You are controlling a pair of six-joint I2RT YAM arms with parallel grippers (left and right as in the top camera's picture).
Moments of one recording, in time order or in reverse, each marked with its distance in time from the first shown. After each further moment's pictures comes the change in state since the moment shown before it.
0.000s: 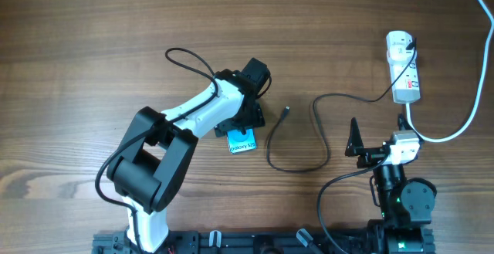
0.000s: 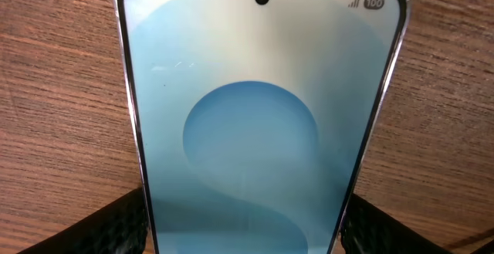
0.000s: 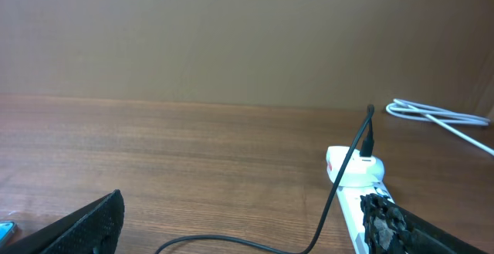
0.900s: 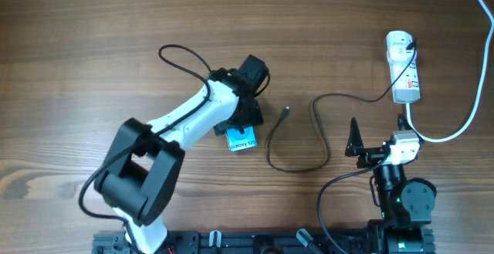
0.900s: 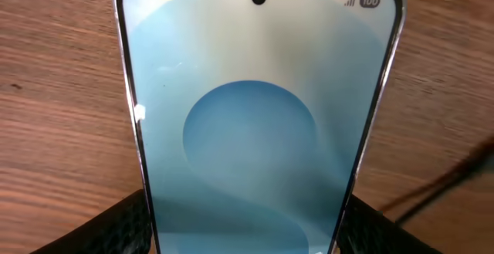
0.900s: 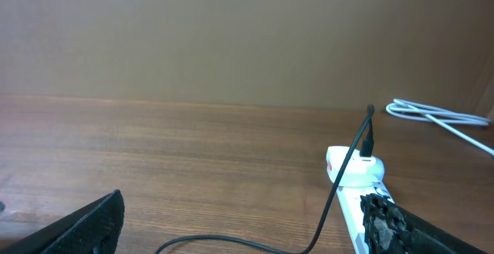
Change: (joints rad) left arm 0.000 -0.090 -0.005 -0.035 0.000 0.000; right arm 0.000 0.000 0.000 0.000 0.000 0.000
